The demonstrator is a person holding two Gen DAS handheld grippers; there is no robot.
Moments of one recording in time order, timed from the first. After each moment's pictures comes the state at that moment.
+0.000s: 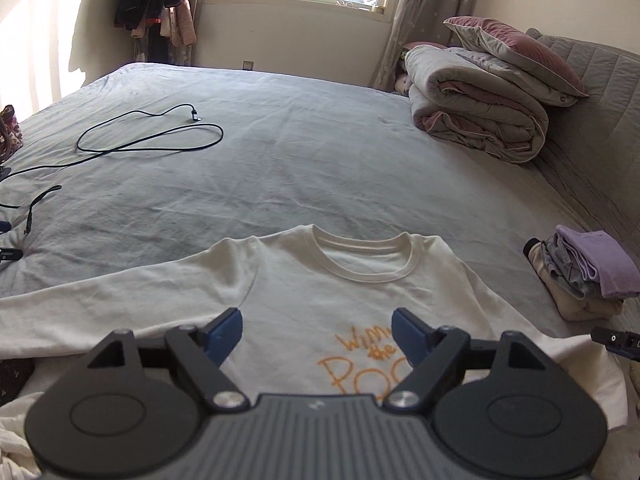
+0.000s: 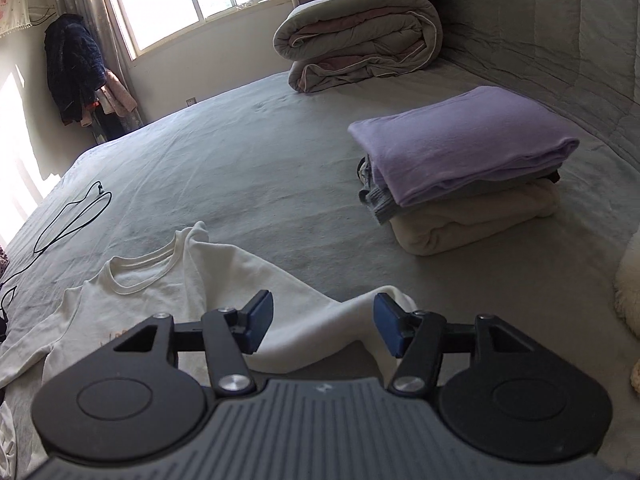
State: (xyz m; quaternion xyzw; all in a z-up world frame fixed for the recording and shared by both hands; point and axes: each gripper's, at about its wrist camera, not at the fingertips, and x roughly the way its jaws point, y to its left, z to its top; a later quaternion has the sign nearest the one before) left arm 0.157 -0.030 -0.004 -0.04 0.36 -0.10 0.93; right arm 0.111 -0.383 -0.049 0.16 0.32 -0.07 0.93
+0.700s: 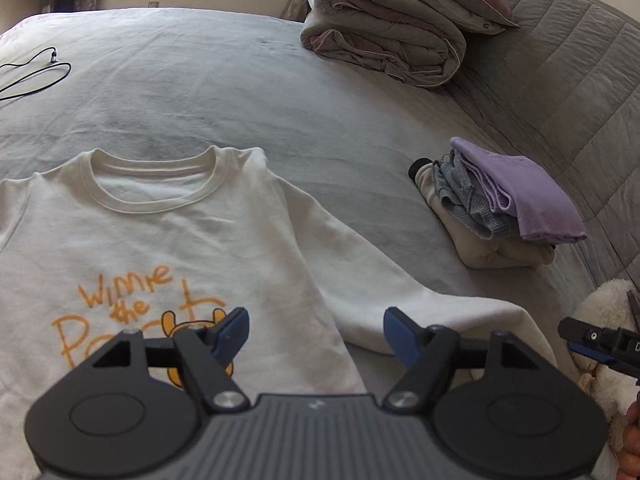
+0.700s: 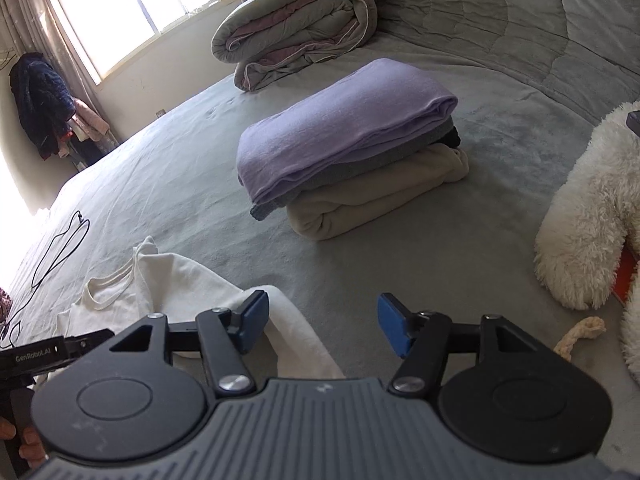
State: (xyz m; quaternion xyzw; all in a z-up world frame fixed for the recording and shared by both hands) left arm 0.182 -0.187 -0.063 -0.07 0.43 -0.22 0.87; right arm 0.072 -0.463 -0.057 0.22 0.35 -0.07 0.91
